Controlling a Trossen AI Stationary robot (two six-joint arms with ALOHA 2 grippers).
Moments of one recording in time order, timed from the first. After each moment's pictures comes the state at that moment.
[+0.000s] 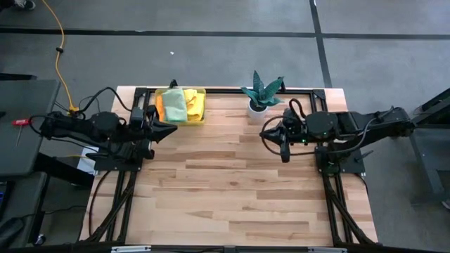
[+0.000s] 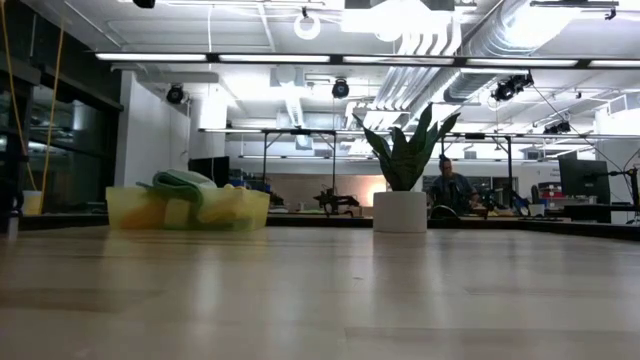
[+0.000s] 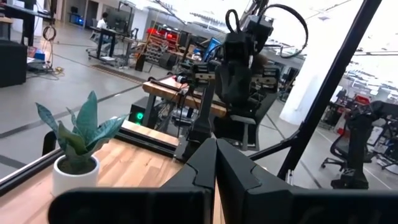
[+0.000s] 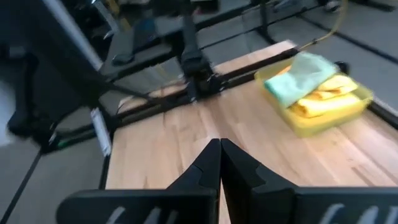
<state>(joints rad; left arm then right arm) -0.10 0.59 0.69 -0.03 -0.35 -0.28 0.21 1.07 1.20 -0.46 0.29 0.40</state>
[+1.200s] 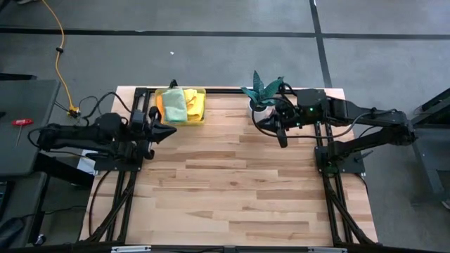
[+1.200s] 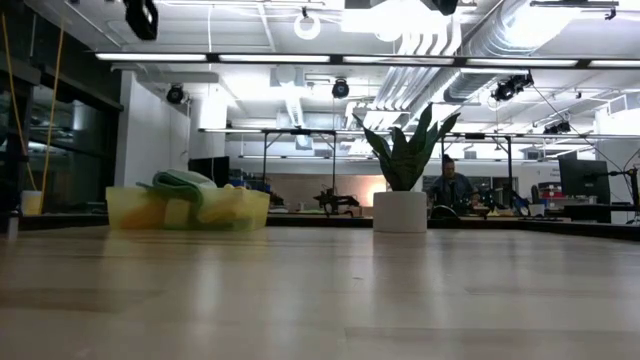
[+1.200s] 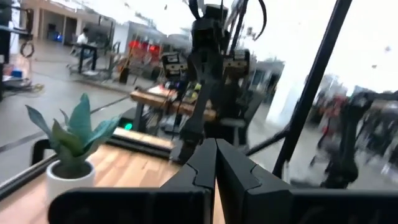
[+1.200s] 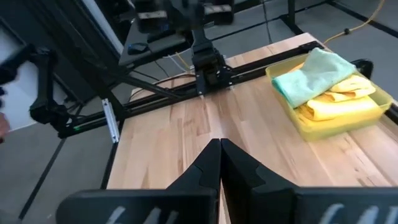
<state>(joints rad) 0.09 0.45 0.47 0.10 -0.09 -0.23 -0.10 1.10 1.20 -0.45 -0.14 0.27</state>
